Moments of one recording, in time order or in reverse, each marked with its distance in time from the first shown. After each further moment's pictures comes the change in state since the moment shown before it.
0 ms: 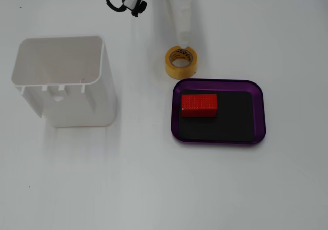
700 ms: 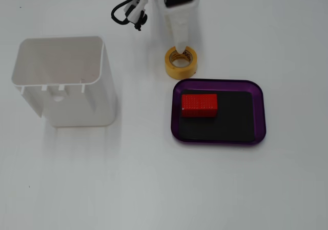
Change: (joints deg) arm 0.0 -0.4 13.4 -7.6 -3.3
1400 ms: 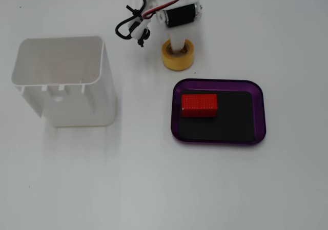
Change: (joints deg) arm -1.8 -11.8 -5.0 -0.9 2.0
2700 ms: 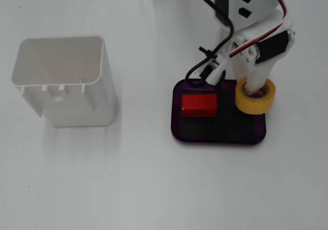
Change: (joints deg) arm -12.2 -33.8 -51.6 7.1 4.4
